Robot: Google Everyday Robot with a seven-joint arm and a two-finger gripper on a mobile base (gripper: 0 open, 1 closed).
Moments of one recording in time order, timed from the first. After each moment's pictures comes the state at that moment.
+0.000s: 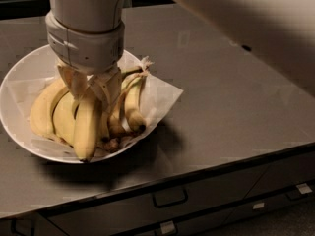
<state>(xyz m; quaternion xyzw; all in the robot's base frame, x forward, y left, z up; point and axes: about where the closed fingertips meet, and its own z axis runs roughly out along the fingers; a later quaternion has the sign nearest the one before) 0.419 0.115 0.966 -0.97 0.18 -0.01 0.14</state>
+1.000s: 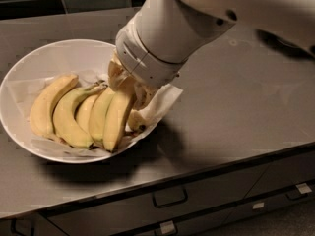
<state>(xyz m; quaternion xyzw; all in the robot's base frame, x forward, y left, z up) 0.441 0.055 0.971 -0.92 0.23 -0.11 0.30</state>
